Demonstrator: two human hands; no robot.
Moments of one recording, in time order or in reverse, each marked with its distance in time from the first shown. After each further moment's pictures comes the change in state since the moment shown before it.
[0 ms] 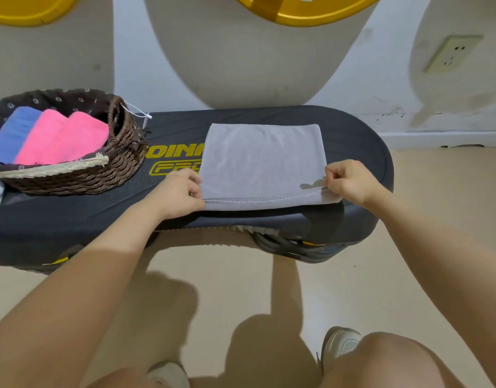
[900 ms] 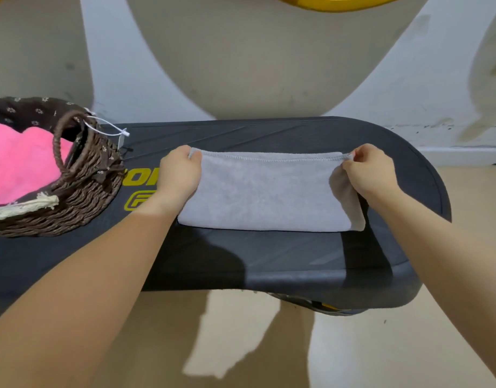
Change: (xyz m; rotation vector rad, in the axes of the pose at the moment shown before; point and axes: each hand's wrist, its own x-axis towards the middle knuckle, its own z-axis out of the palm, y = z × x) left_hand 0.143 -0.003 0.001 -0.329 0.480 -0.388; right_hand 0.131 0.020 0.007 0.087 0.352 0.263
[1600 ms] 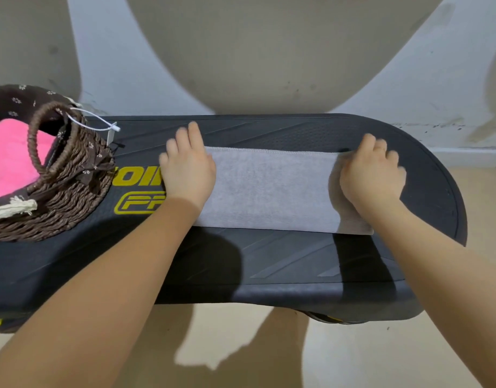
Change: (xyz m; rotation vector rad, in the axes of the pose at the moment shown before) left_hand 0.001 0.004 0.026 0.550 0.170 0.247; right_hand 0.000 -0.016 0.027 -0.632 0.127 -0.054
